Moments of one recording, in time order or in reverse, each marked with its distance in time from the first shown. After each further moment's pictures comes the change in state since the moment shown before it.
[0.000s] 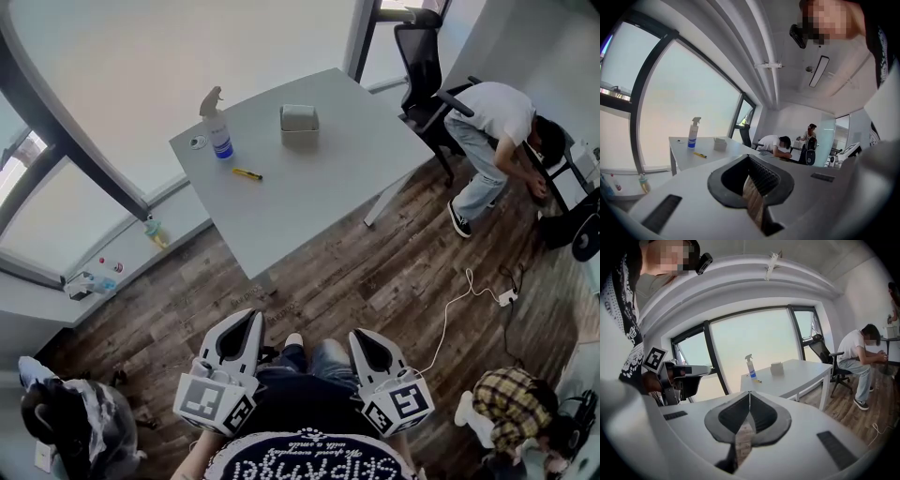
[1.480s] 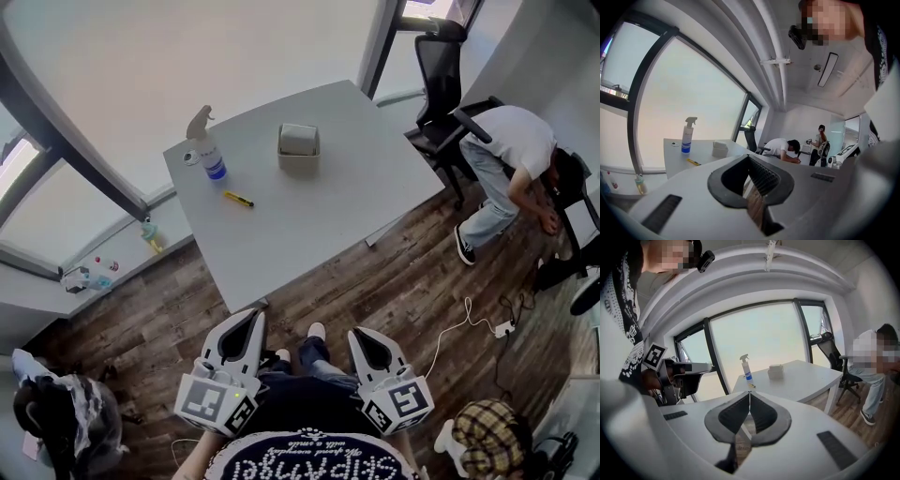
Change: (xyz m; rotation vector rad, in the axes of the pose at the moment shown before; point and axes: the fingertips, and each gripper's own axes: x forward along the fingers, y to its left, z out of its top) left arm 0.106 0.003 0.029 -0.031 -0.024 0.076; right arm 0.069 -0.088 0.052 -0.052 0.053 0.091
